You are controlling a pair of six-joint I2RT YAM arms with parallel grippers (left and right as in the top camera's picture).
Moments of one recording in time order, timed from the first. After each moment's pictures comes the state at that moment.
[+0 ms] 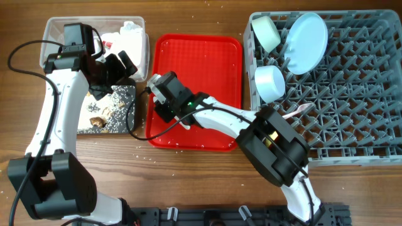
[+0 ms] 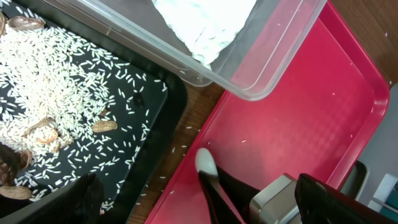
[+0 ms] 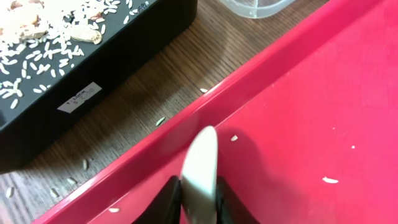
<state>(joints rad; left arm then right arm) 0.09 1.68 1.39 -0.92 0.23 -0.50 0.83 2.17 1.41 -0.15 -0.11 0.04</state>
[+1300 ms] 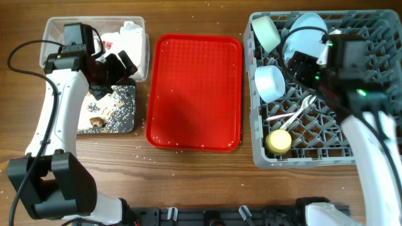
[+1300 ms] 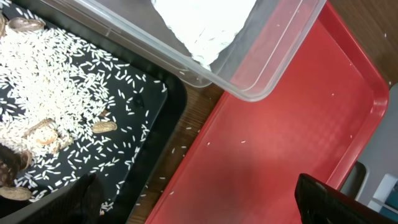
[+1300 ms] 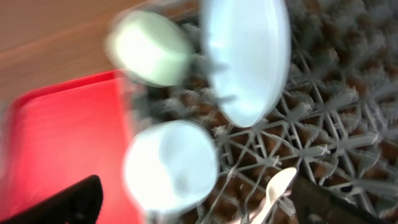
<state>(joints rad) 0.09 1.68 1.39 -0.92 0.23 -0.50 0.04 1.28 1.27 -0.81 0.00 0.28</state>
